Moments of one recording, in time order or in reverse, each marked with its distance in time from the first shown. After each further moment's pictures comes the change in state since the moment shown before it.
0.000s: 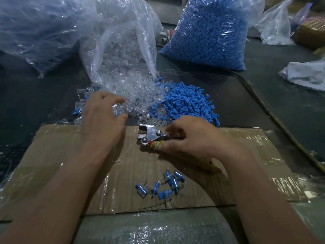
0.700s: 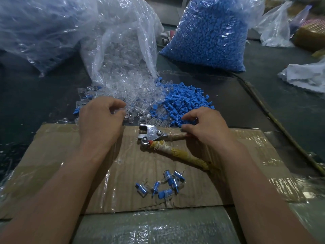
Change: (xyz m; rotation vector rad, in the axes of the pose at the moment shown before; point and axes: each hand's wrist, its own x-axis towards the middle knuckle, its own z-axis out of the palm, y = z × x) left_hand -0.001 0.004 -0.003 -0.154 0.052 -0.108; right_hand 0.016 0.033 0.005 -0.013 0.355 0.202
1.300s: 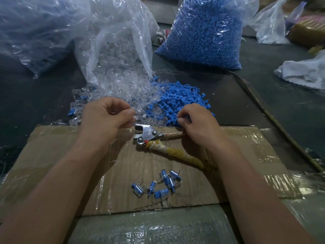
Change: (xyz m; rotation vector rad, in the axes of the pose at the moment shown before) left_hand -0.007 0.014 -0.003 -0.618 -0.276 -0.280; right_hand 0.002 -0.001 0.007 0.057 0.056 -0.114
